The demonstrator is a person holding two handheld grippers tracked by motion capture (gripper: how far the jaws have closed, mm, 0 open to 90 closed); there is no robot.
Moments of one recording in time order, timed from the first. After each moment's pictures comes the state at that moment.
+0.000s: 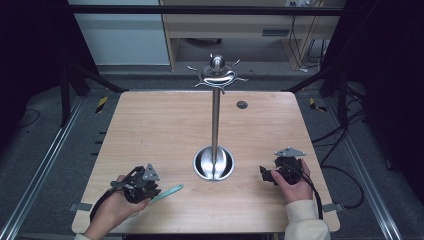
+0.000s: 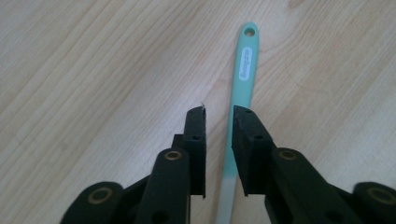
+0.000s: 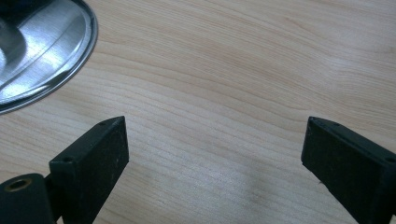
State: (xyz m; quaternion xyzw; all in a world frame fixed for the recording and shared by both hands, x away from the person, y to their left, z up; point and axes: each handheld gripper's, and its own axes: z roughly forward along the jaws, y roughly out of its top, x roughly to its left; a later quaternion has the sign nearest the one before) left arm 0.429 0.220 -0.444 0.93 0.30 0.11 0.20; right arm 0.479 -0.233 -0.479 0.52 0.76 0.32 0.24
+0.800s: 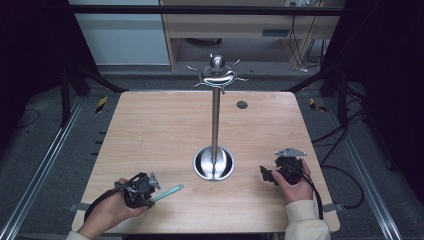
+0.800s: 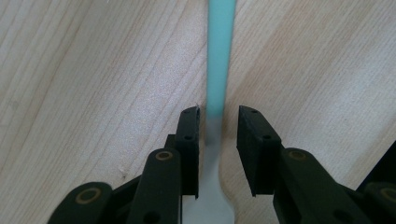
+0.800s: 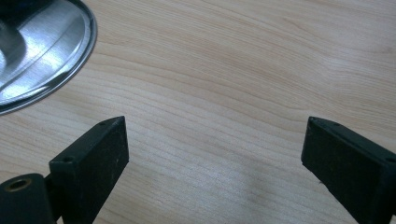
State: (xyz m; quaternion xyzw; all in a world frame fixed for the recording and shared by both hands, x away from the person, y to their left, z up) left arm 0.431 0.216 -0.459 0.96 0.26 0.06 0.09; right arm 0.479 -0.234 -0.478 0.52 0.76 0.32 0.24
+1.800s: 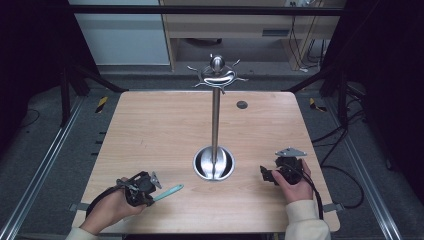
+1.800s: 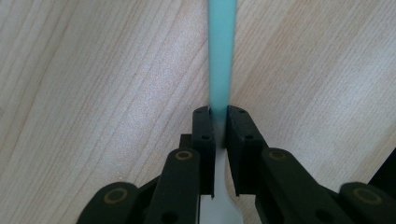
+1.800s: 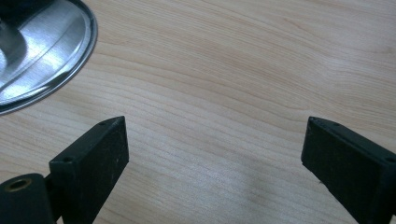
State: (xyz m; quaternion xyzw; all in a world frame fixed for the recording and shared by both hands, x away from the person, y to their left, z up) left arm 0.437 0.216 -0.462 0.96 0.25 0.04 0.08; right arm 0.479 -0.234 -0.478 0.52 0.76 0.32 0.24
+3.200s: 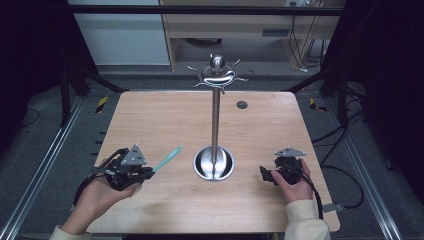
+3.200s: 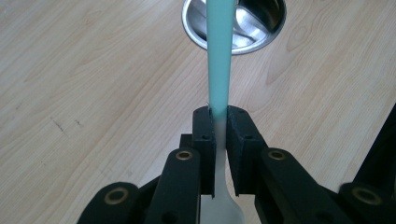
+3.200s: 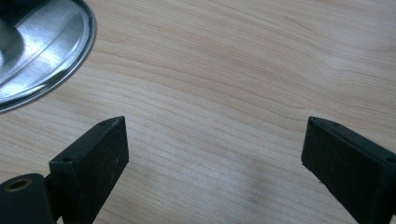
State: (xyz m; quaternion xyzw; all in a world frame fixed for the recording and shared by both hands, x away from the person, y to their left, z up) left arm 0.428 0.228 -0.358 0.90 0.27 0.16 0.29; right arm 0.480 -0.233 -0.479 0.52 0.76 0.32 0.24
